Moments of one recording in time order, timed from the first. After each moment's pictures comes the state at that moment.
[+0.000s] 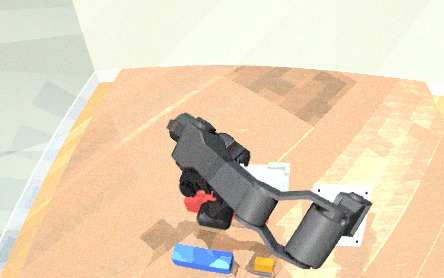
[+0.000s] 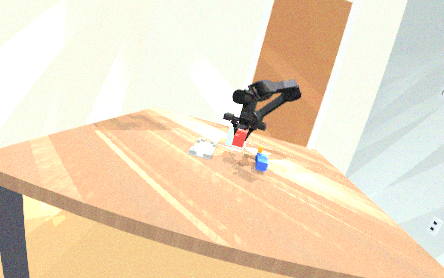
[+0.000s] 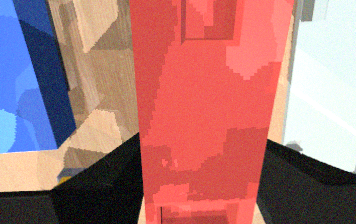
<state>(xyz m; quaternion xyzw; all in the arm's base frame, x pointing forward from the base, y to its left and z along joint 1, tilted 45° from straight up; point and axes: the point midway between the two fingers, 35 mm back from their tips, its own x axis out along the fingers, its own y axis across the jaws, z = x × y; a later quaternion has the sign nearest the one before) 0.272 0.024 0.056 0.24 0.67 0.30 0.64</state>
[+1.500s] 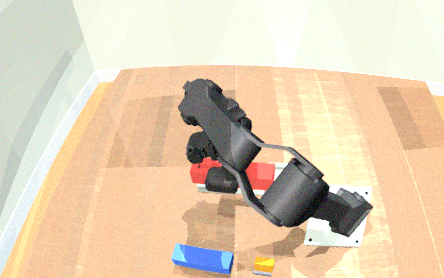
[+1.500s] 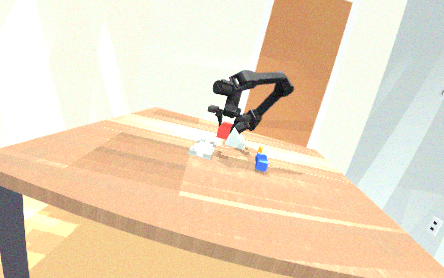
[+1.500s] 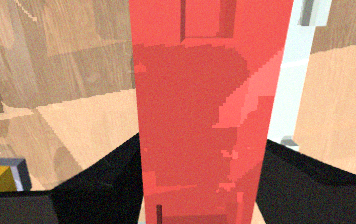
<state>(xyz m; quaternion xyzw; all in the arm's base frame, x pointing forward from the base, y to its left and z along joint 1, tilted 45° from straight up) 0.284 -0.039 0.016 0.22 0.66 0.31 0.64</state>
